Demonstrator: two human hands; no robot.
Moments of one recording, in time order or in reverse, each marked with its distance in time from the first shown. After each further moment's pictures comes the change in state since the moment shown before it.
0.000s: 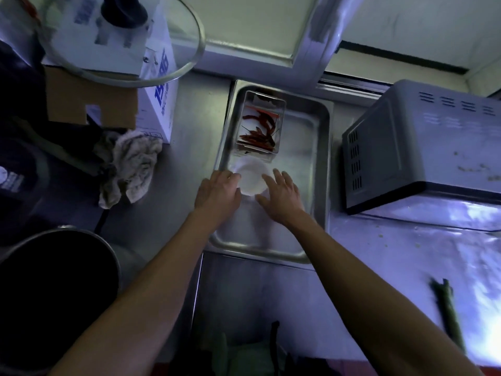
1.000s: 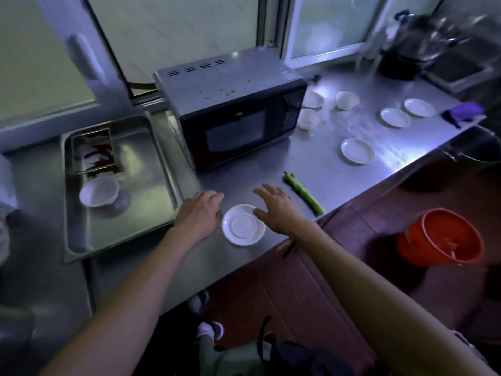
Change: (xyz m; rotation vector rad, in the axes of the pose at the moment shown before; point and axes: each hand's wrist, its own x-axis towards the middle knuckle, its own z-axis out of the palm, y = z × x) left_hand -0.169 0.306 0.081 0.306 -0.137 0.563; right_hand -0.395 0.231 -0.021 0.245 0.249 0.329
